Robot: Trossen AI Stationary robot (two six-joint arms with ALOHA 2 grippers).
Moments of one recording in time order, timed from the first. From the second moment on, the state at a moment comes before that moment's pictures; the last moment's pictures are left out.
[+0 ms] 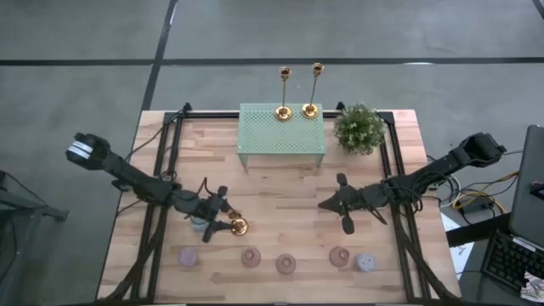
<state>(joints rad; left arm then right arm) -0.40 1.16 0.23 0.65 -0.13 -0.28 0.37 1.05 0.30 0.39 0.30 0.29</state>
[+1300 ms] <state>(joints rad) -0.34 1.13 0.45 0.58 -0.58 -0.28 0.37 1.05 0.30 0.41 0.31 0.28</state>
